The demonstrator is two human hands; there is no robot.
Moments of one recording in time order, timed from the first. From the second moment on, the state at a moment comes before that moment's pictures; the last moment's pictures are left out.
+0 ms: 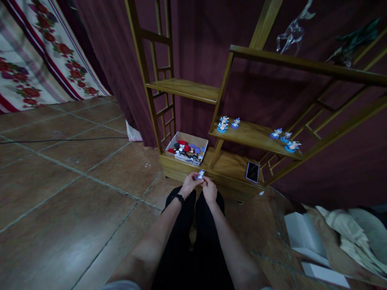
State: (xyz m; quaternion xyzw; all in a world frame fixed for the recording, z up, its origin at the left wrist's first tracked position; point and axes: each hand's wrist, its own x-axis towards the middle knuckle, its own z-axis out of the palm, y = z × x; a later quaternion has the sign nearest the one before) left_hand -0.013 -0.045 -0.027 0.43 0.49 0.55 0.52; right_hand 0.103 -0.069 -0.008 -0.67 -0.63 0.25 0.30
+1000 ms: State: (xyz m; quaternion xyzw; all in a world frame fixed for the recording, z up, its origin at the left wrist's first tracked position) left_hand -0.003 -0.057 -0.018 0.57 0.55 0.52 0.31; right_hand 0.100 -0.063 0.004 -0.71 -0.60 0.27 0.26
